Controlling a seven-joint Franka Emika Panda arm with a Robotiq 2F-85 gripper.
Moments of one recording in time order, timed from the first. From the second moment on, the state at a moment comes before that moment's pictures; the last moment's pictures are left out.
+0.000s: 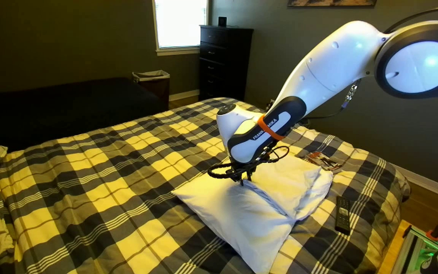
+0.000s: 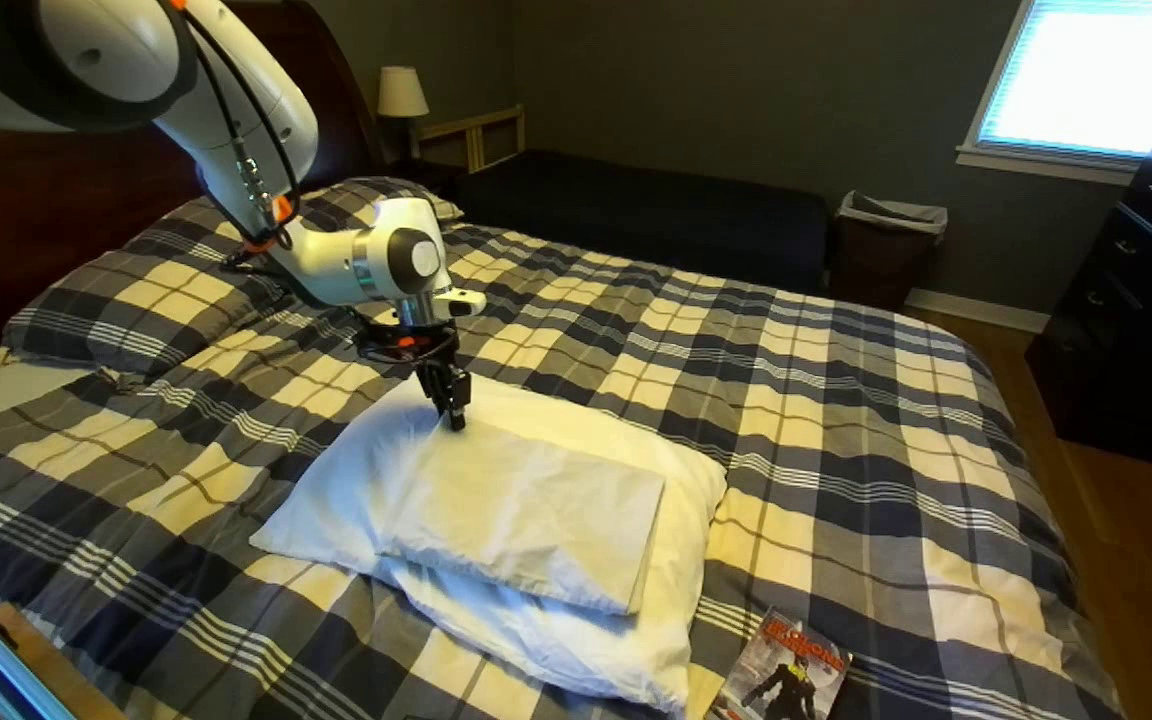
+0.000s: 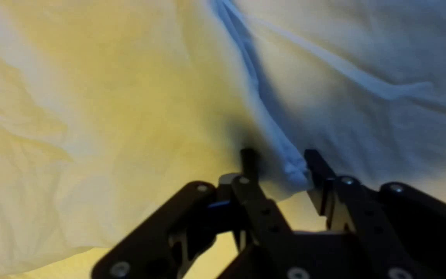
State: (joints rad) arm 0.24 0.65 -0.08 -1.86 -0.29 2.31 0.65
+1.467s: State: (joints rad) arm 0.21 0.35 -0.23 -2.25 -0.46 2.48 0.84
